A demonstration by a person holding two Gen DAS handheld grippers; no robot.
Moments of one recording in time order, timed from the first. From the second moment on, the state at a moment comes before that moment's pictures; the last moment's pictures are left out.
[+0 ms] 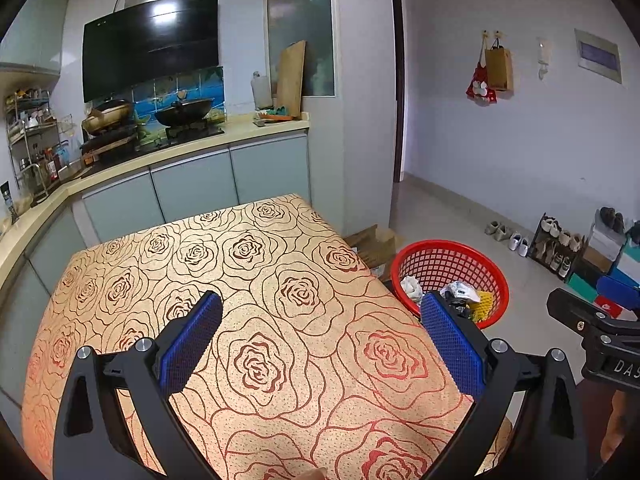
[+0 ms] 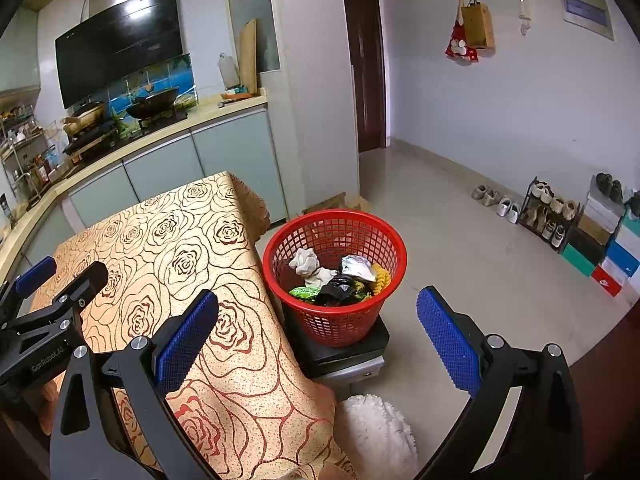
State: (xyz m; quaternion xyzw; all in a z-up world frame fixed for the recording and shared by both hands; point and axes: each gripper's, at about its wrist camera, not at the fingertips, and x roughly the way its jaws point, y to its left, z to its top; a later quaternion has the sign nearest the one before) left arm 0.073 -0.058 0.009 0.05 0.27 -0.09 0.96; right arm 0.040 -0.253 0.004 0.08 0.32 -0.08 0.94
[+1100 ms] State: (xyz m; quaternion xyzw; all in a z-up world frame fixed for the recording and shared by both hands) left arm 0.074 -0.058 0.004 0.04 0.27 -0.09 0.96; right arm 0.039 -0.252 -0.002 0.08 0.33 -0.08 0.94
